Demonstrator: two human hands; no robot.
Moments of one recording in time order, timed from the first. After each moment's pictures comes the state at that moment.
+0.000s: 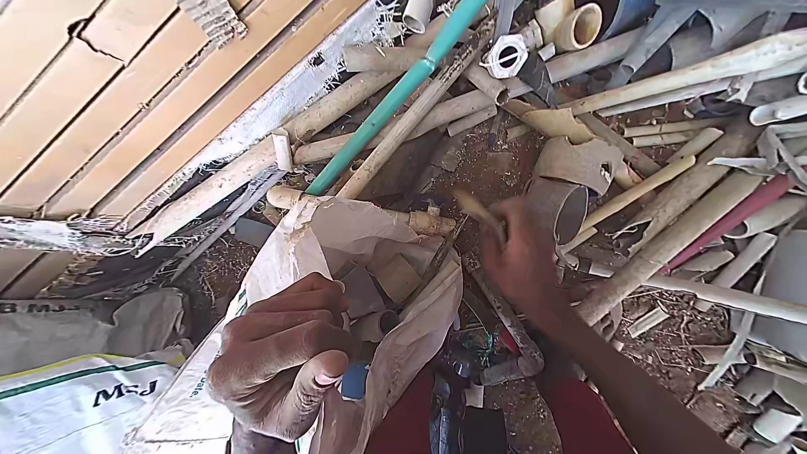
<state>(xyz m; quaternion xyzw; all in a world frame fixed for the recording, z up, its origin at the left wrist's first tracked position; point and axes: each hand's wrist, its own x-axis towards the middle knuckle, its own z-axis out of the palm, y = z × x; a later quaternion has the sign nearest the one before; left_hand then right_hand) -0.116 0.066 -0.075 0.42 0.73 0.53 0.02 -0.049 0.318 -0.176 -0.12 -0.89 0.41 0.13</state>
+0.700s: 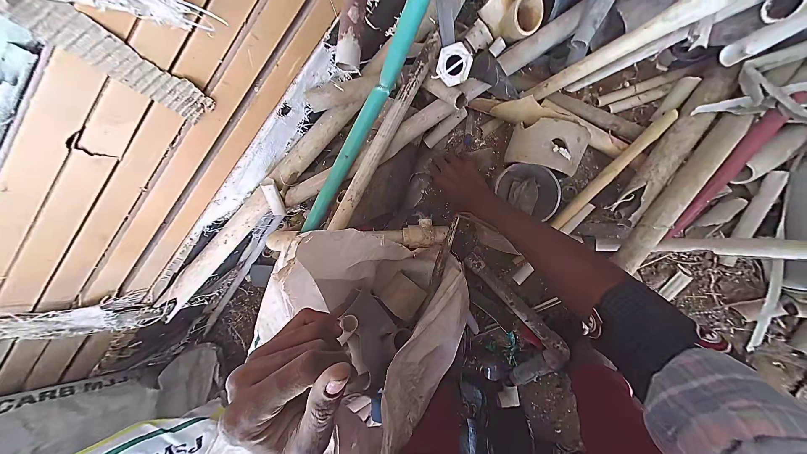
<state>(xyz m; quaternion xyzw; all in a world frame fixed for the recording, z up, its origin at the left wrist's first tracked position) -0.124 0.067 -0.075 0.44 0.76 0.48 0.01 -0.193 0.354 -0.288 0.02 -0.98 0.16 -0.08</state>
